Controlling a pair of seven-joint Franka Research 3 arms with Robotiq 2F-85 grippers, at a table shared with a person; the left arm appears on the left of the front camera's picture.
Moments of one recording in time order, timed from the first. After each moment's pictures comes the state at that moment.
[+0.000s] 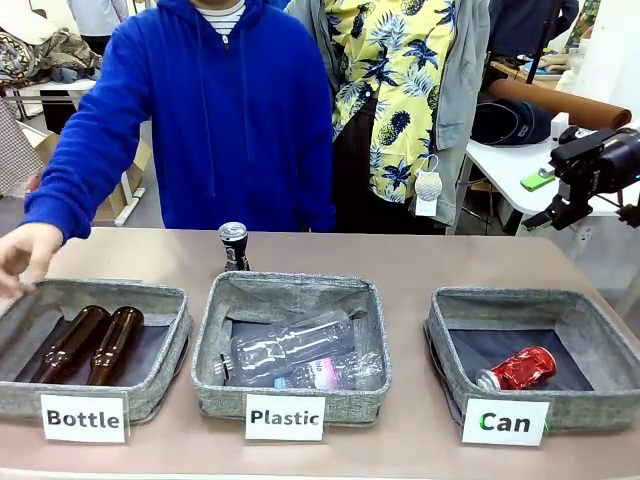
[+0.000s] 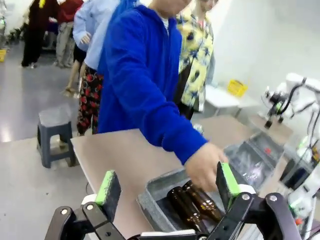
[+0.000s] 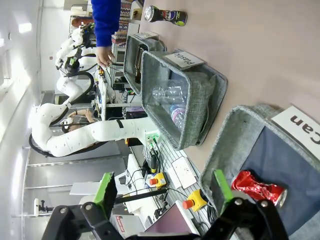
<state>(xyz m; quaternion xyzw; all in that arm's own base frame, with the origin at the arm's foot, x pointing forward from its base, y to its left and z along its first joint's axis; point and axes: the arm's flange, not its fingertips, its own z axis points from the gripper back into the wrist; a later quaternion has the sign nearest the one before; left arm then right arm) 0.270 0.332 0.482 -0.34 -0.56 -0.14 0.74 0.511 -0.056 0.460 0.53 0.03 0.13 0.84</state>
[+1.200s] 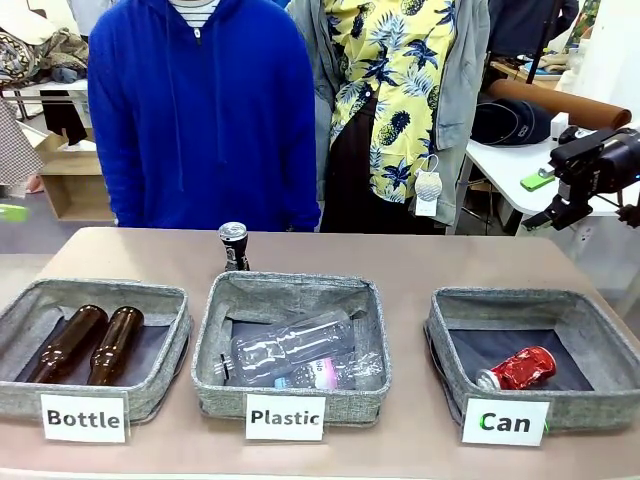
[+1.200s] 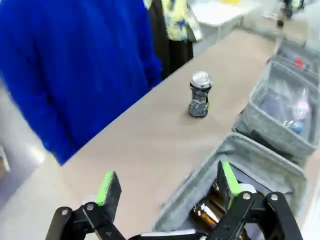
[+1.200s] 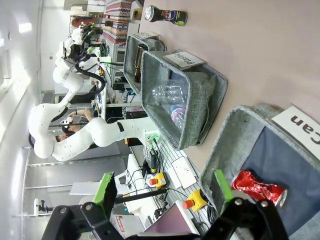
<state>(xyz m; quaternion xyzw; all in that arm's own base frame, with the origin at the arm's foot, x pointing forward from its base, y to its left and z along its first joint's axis) 0.401 0.127 0.452 -0.19 -0.49 -0.38 0.76 0.511 -0.056 0.460 0.53 0.03 0.13 0.84</state>
